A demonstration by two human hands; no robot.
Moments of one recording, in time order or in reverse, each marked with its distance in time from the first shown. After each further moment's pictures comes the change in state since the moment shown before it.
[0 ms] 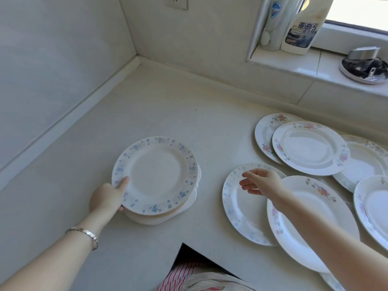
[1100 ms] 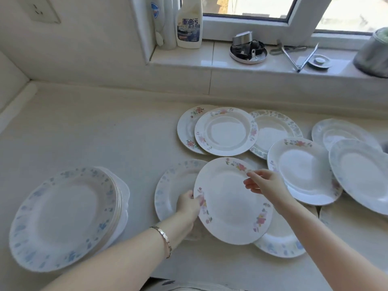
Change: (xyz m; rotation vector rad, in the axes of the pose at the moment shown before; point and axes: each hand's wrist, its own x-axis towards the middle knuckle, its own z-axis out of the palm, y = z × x) left_hand -0.186 0.175 0.218 -0.418 -0.720 0.150; right_hand -0.027 0.096 -0.157 0.211 0.372 0.006
